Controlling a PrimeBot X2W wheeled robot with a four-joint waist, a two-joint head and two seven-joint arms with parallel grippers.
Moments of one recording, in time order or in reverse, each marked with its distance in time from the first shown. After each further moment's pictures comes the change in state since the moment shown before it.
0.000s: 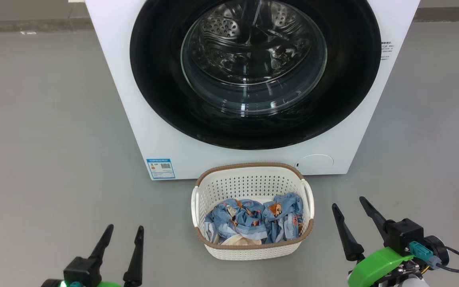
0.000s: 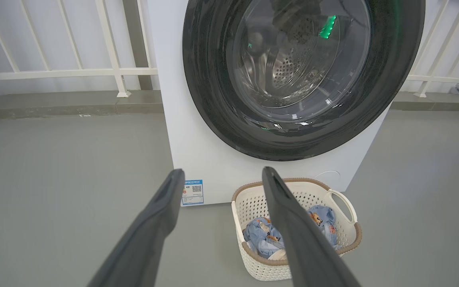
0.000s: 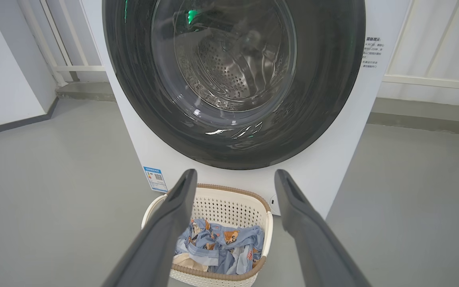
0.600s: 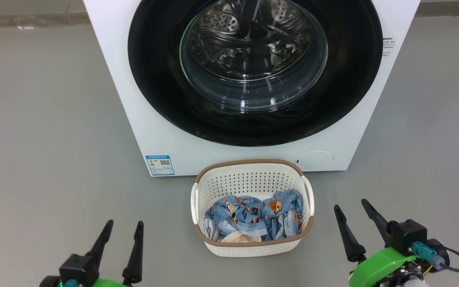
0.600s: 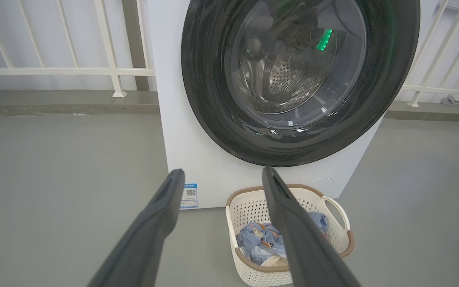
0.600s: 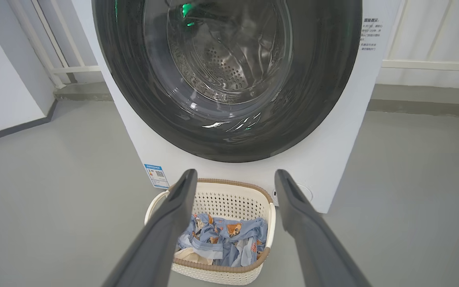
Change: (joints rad) left arm 0.001 0.002 0.001 -0.036 -0.050 -0.009 0.014; right arm 0.013 -0.001 -0.003 0.004 0.062 0.000 0.012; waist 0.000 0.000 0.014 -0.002
